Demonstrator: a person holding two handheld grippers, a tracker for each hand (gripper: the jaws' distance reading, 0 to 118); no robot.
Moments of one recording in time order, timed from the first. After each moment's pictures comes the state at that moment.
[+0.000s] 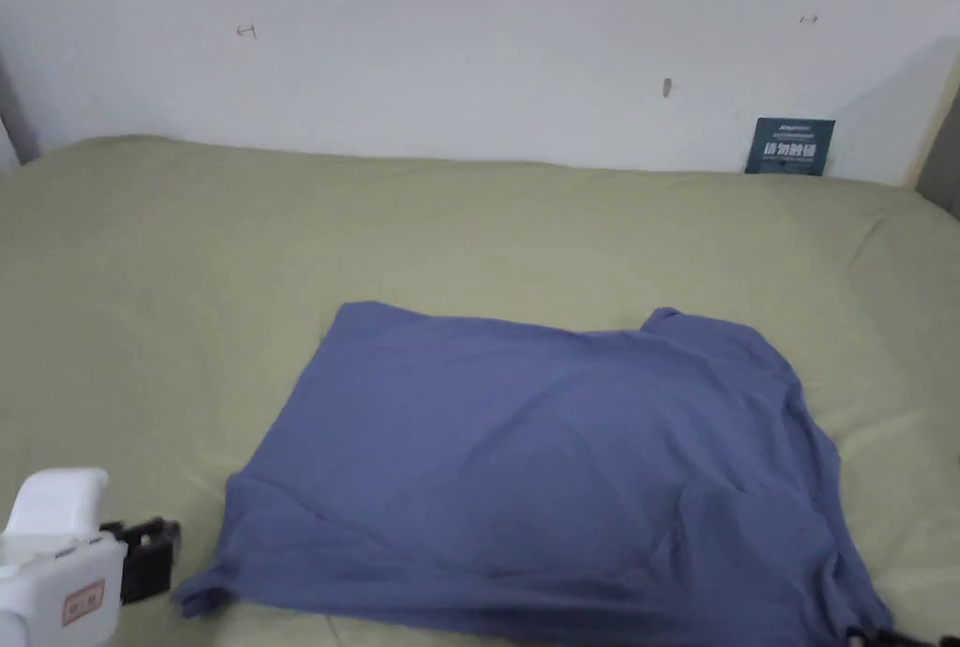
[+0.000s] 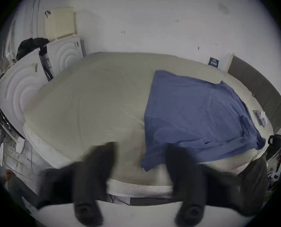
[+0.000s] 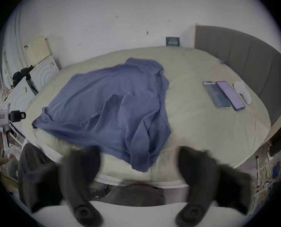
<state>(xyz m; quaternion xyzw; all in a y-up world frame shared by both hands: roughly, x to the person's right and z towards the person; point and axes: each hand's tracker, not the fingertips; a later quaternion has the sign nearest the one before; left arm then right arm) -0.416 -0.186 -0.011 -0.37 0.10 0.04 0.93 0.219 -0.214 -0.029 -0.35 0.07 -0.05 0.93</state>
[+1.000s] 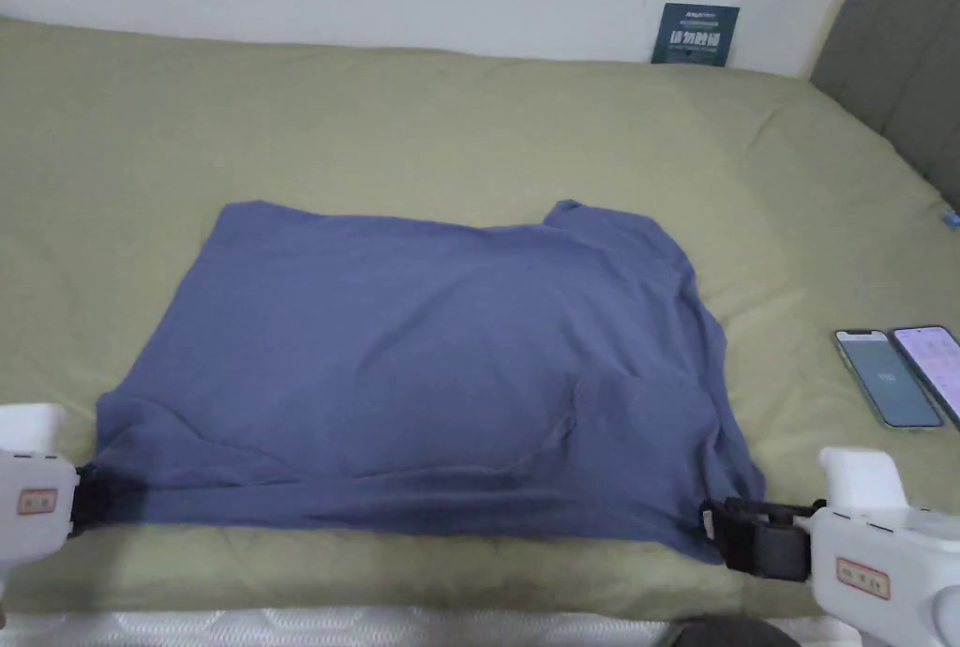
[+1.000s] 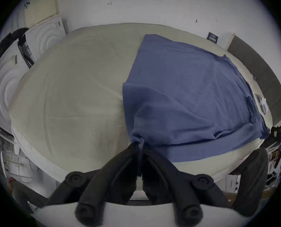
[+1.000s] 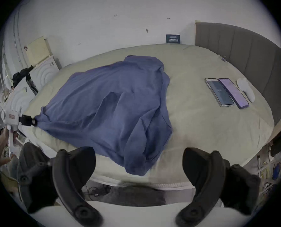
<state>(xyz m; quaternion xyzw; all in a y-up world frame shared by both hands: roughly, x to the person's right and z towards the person) -0.393 -0.245 -0.077 -0.49 0.04 0.04 0.87 0.227 -0.248 -0.062 -0.41 0.08 -0.02 0.91</state>
